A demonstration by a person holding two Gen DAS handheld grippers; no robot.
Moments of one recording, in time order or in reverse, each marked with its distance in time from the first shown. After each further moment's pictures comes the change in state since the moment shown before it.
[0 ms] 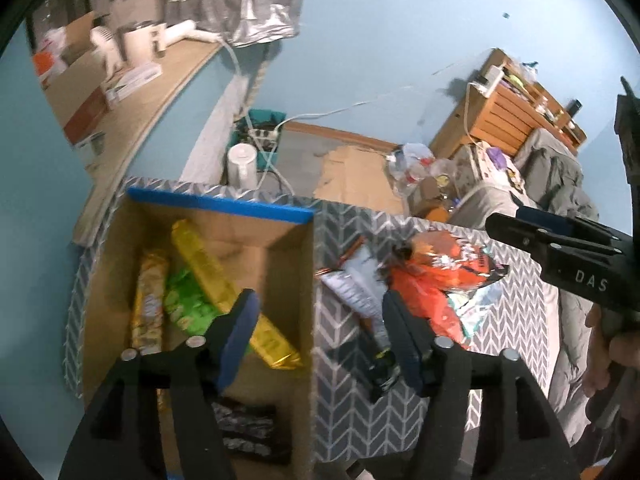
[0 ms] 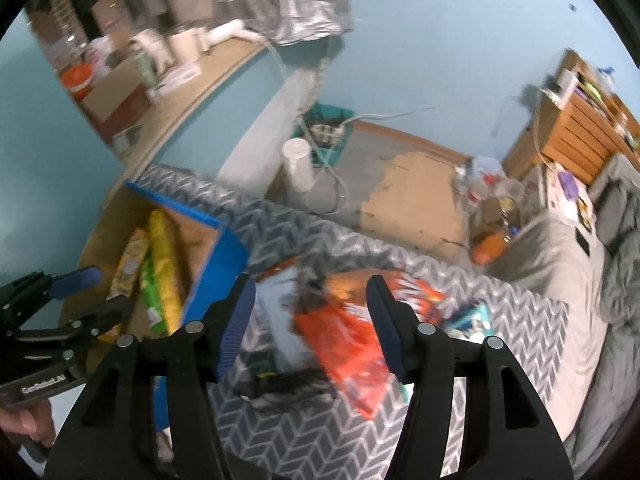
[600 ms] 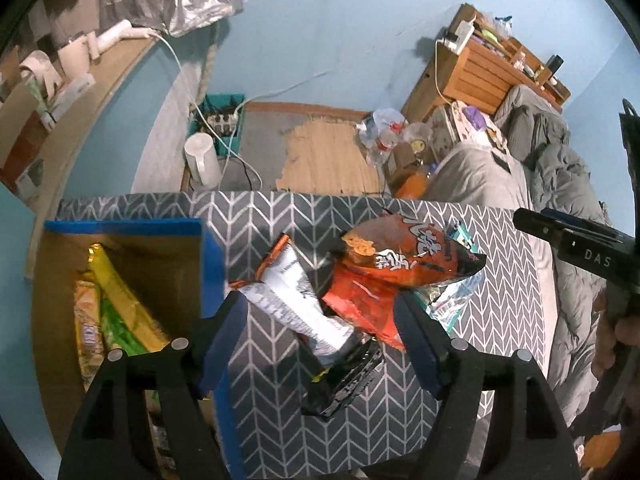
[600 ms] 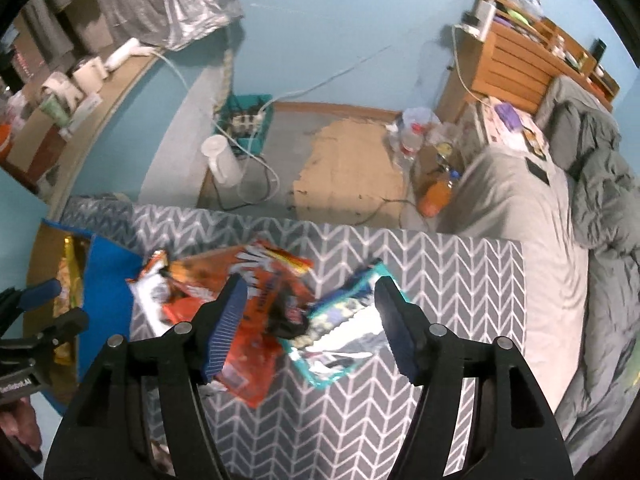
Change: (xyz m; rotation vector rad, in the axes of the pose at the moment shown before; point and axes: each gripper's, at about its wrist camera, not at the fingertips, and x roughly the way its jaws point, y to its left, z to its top) left arm 0.061 -0.078 0.020 0.104 0.117 -0.036; right arm 0.009 -0.131 -0.030 0.220 0.068 -0.119
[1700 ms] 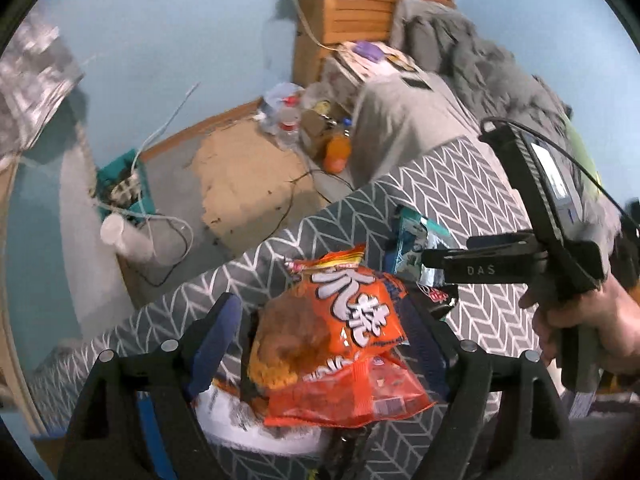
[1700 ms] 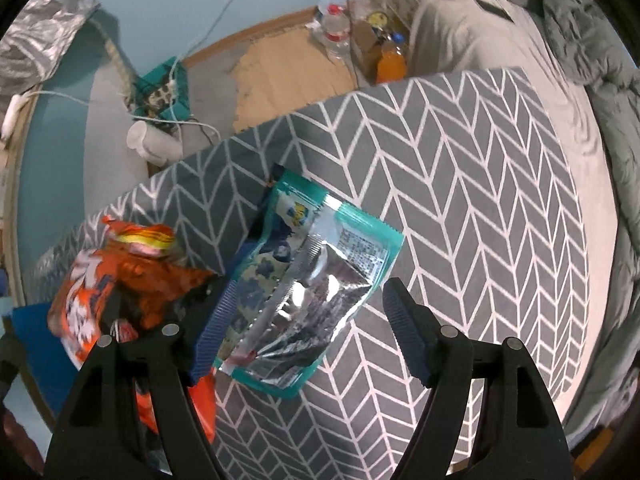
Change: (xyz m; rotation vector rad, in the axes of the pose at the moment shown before) left arm 0.078 -0.098 0.067 0.525 0.079 -0.145; right arm 0.121 -0.087 -0.037 0.442 0.271 -0.006
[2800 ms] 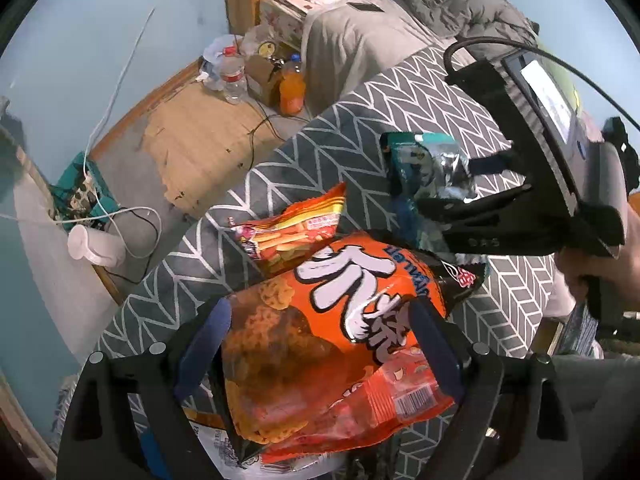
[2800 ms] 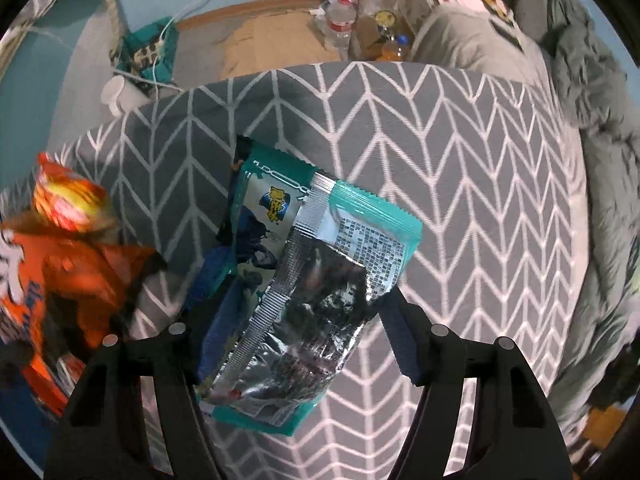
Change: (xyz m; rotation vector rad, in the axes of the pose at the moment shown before) left arm 0.070 -0.021 -0.003 0.197 0.230 -0.078; right arm 0.038 0.000 -0.013 -0.217 0.018 -0.168
